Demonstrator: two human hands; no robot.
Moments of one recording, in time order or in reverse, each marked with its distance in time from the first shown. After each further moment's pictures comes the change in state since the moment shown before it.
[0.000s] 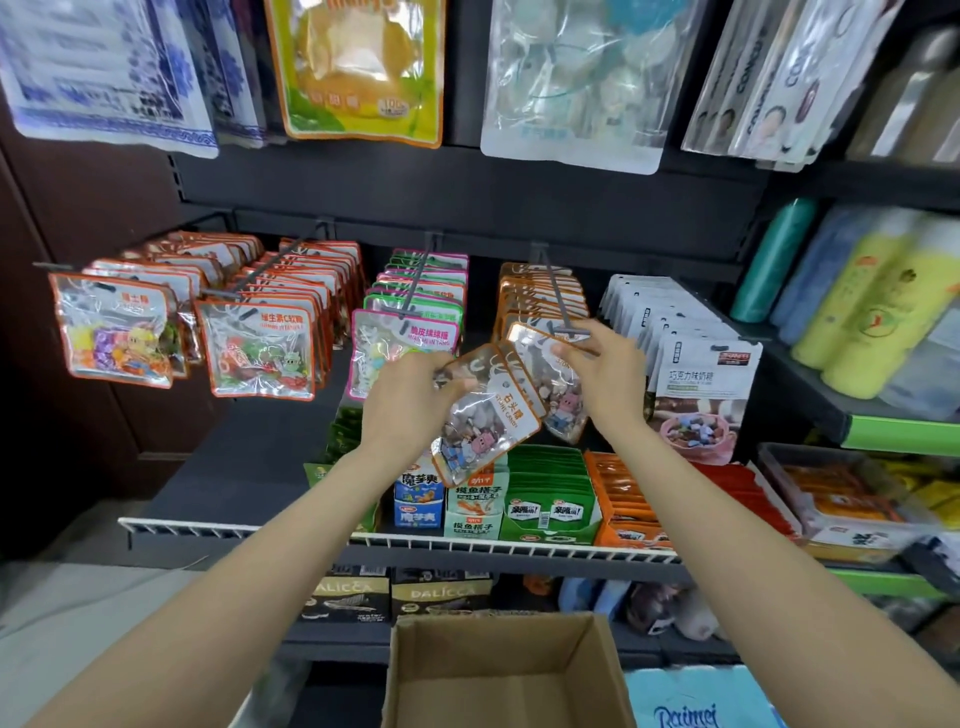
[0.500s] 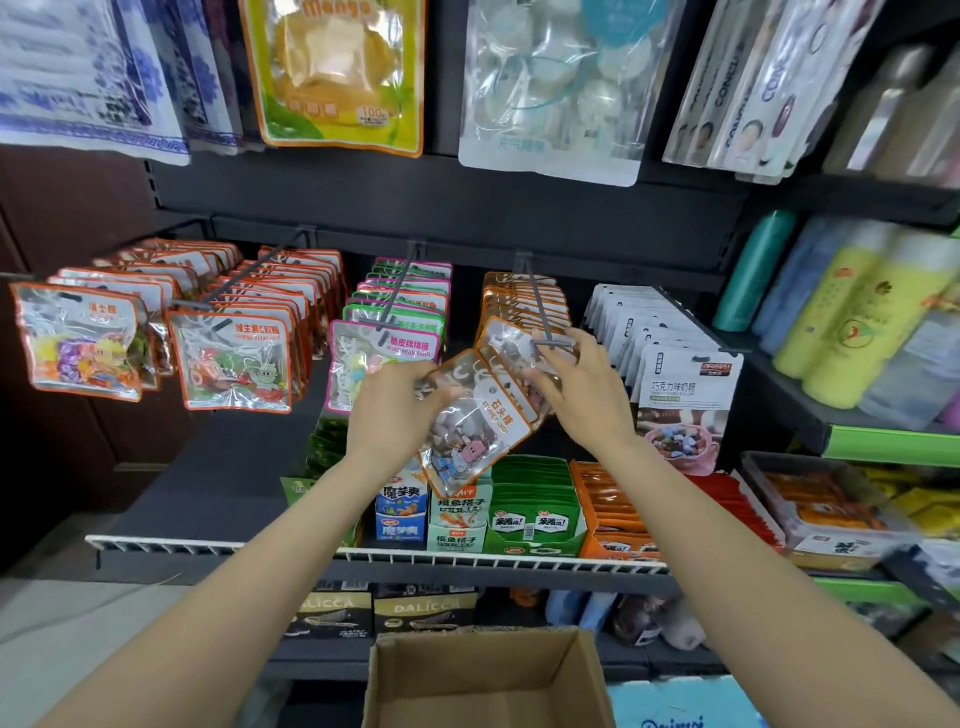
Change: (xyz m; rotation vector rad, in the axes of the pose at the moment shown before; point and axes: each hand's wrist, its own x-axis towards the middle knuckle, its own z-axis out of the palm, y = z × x) left_hand 0.008 -0.005 0.011 -0.125 0.034 -0.025; right_hand 0.005 0.021 -0.003 -0.593 -0.201 -0.233
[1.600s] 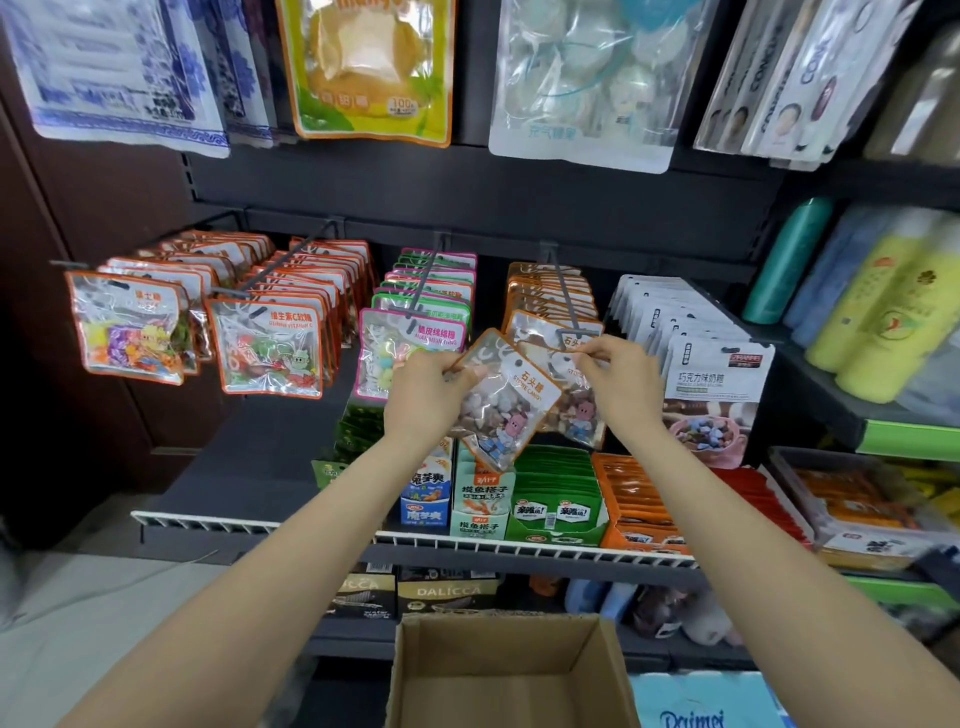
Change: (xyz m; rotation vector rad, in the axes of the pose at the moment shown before) left_hand -0.001 0.011 0.003 -0.071 0.006 -0.119; right_hand -0.008 -0.015 -0.016 0.416 0.125 0.255
